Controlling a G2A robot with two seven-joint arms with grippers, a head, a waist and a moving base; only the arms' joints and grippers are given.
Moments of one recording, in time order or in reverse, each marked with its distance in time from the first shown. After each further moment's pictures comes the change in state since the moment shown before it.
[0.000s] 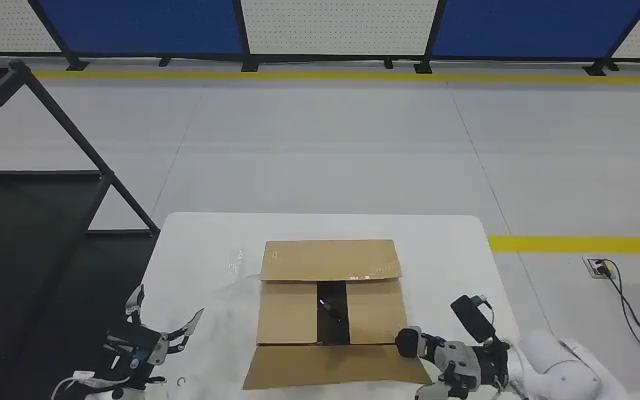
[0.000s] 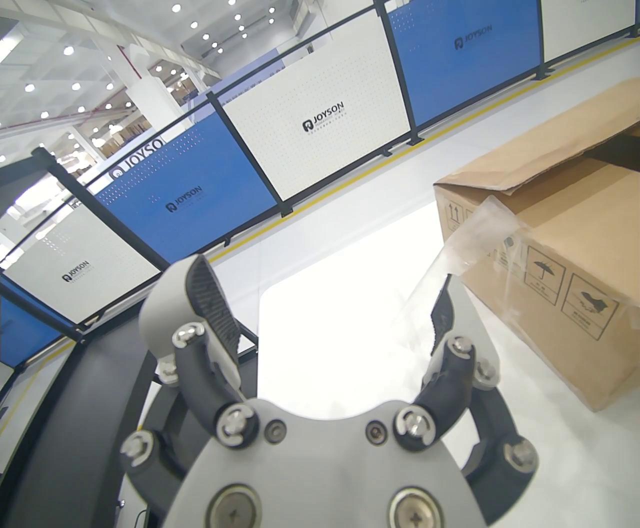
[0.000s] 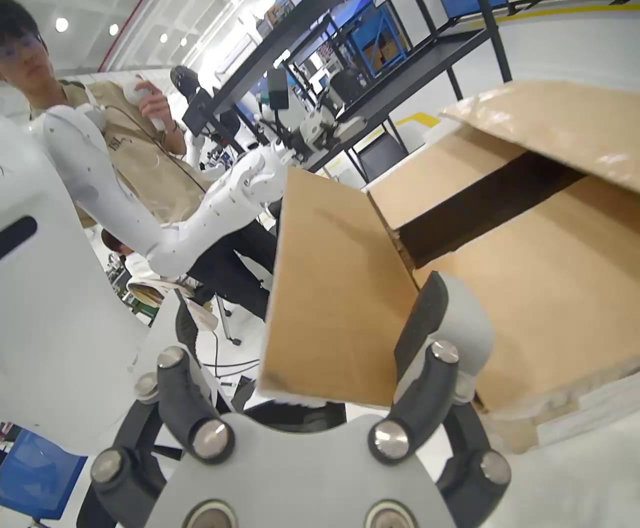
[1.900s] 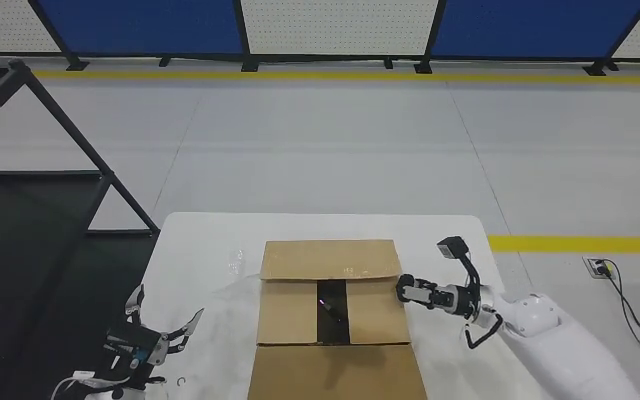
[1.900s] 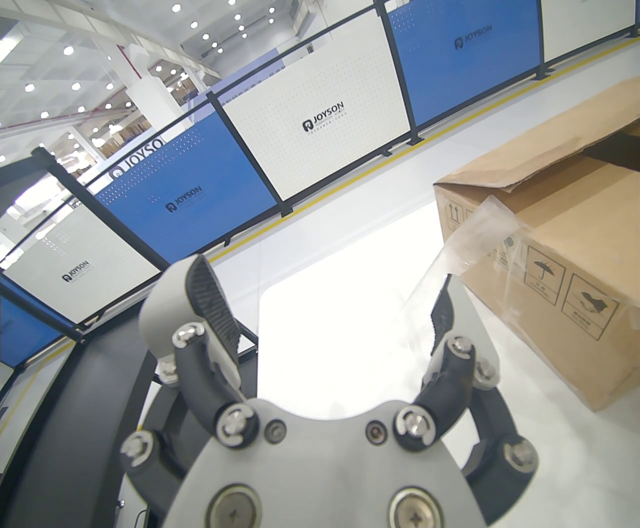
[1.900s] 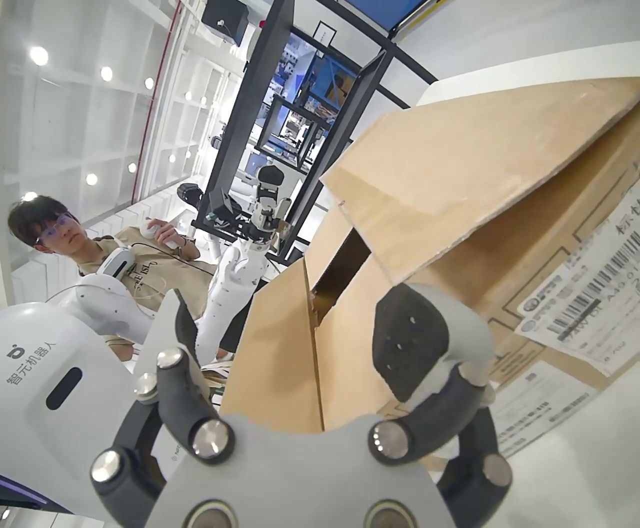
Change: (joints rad) left arm 0.000 0.000 0.000 0.000 0.000 0.000 0.000; right arm 0.494 -0.195 -0.367 0.599 0.494 0.167 0.152
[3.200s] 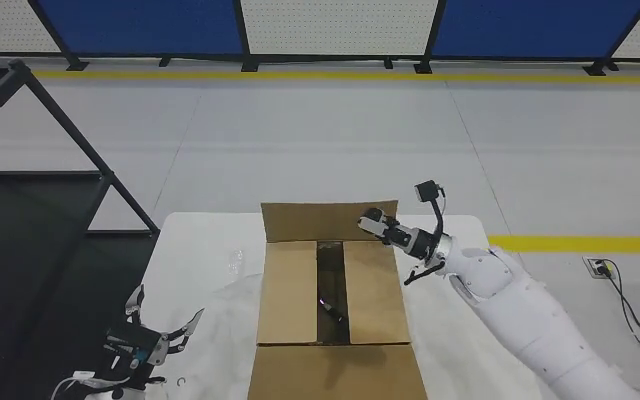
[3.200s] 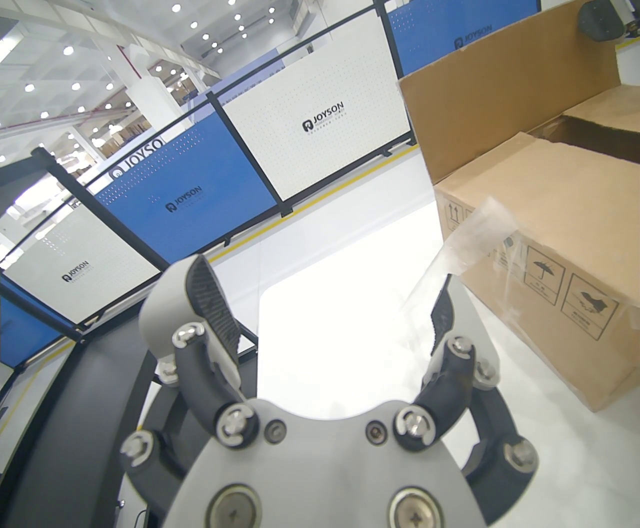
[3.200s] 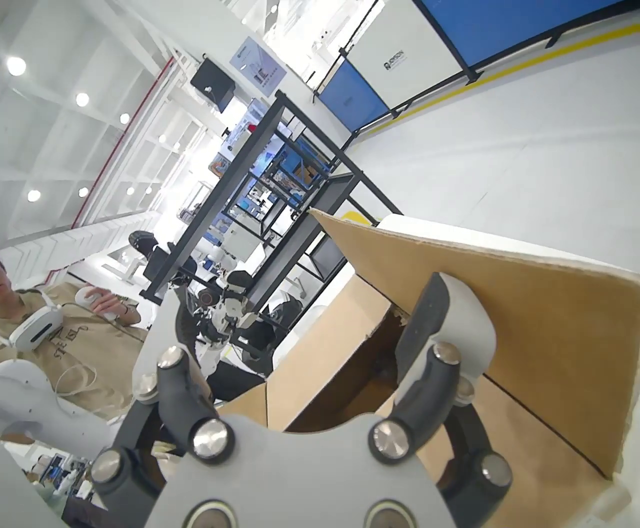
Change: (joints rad) left arm 0.000 0.000 0.000 0.000 0.000 0.000 0.000; right arm 0.212 -0.194 -0.051 0.081 -0.380 0.168 -0.505
